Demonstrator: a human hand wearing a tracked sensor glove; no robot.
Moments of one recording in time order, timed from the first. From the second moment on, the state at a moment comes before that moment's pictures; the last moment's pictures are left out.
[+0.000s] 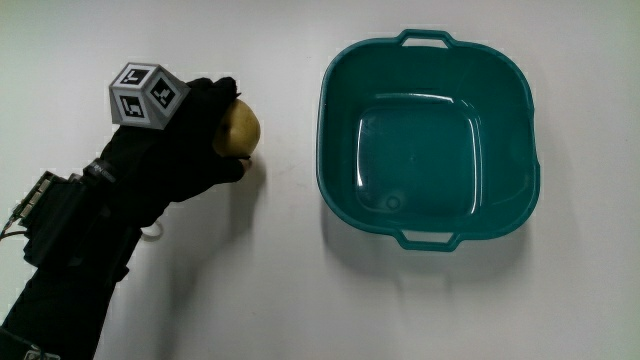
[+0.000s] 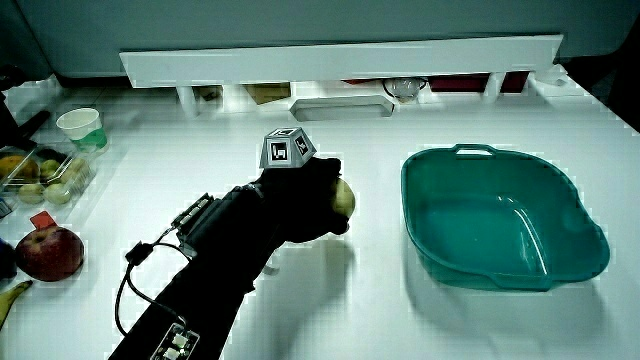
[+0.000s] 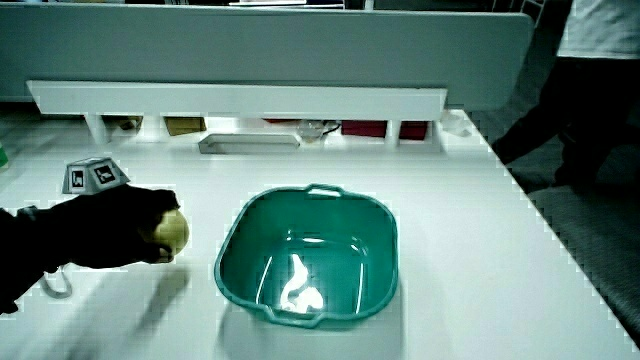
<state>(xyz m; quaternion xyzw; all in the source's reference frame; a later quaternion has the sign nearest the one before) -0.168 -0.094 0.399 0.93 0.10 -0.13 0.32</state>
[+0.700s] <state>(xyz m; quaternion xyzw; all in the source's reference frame) -0.178 -0.101 0.434 0.91 0.06 -0.15 0.39</state>
